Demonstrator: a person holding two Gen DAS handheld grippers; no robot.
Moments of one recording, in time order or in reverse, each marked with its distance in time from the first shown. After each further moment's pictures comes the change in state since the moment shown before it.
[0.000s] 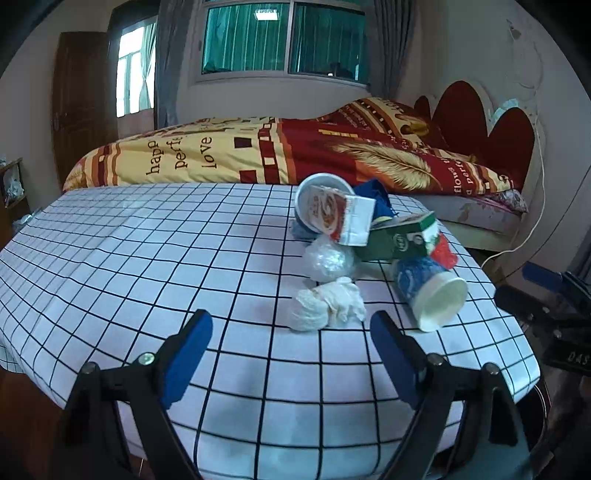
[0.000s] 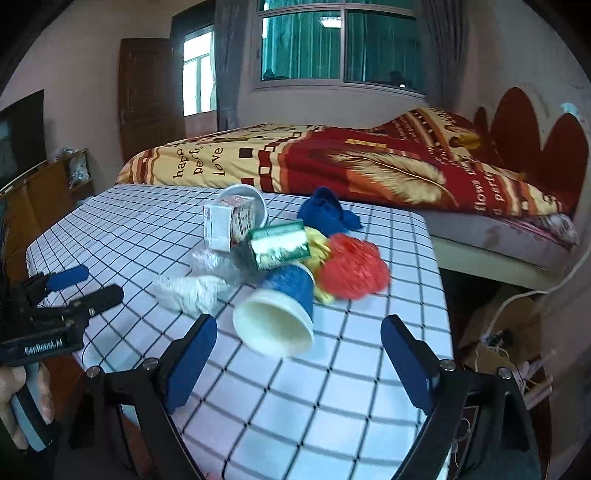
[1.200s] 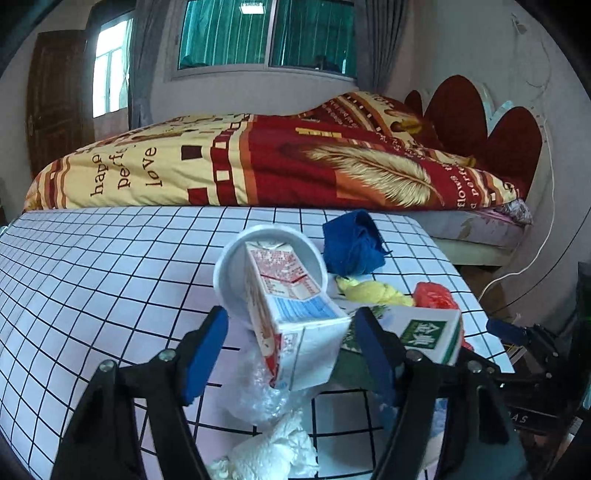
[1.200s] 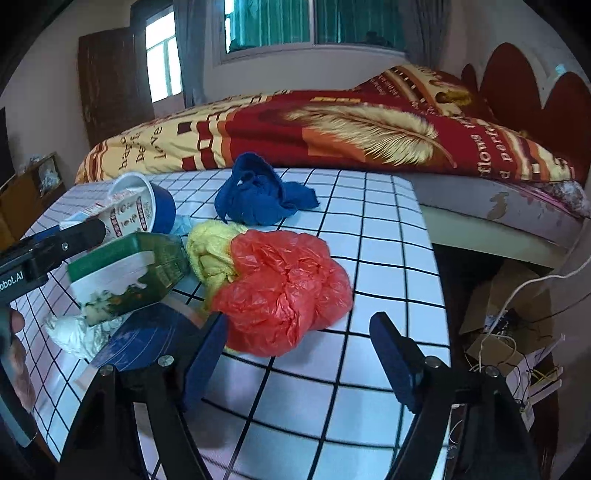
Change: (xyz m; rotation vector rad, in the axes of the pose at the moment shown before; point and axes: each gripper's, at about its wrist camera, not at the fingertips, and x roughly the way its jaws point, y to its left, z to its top) left arm 0.093 -0.057 0.070 0.016 0.023 -0.051; right arm 0.118 -0.082 0.022 0.085 0.141 -0.031
